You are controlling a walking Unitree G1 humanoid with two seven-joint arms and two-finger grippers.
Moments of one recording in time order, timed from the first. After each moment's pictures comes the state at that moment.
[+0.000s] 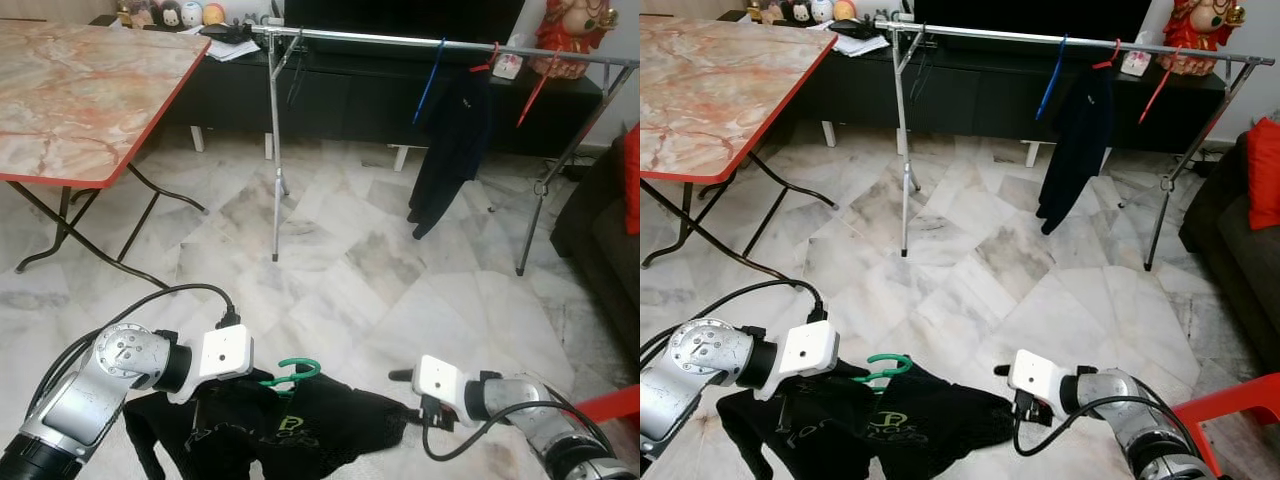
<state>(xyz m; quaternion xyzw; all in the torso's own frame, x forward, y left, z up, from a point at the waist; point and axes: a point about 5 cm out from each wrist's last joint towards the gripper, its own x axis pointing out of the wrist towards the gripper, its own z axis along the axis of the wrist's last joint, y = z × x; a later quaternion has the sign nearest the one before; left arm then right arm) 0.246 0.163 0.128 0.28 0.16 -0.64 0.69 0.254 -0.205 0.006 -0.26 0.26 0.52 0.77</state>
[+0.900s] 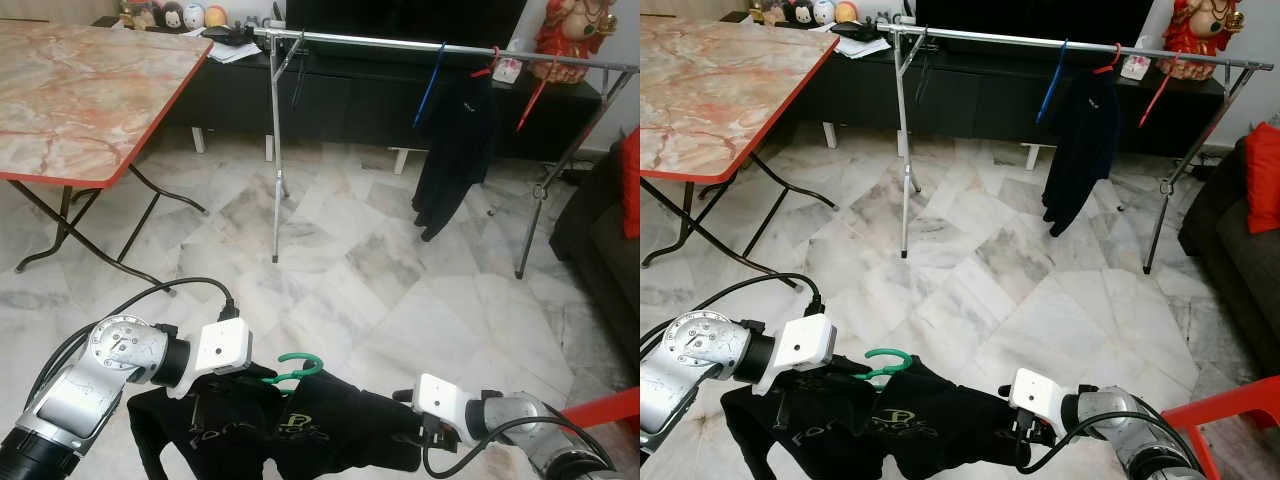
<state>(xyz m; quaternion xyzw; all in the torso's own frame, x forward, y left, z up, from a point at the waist) 0.247 0.163 0.136 0.27 0.15 -0.66 0.68 0.245 -0.206 -0.007 -0.26 0.29 0.51 0.77</state>
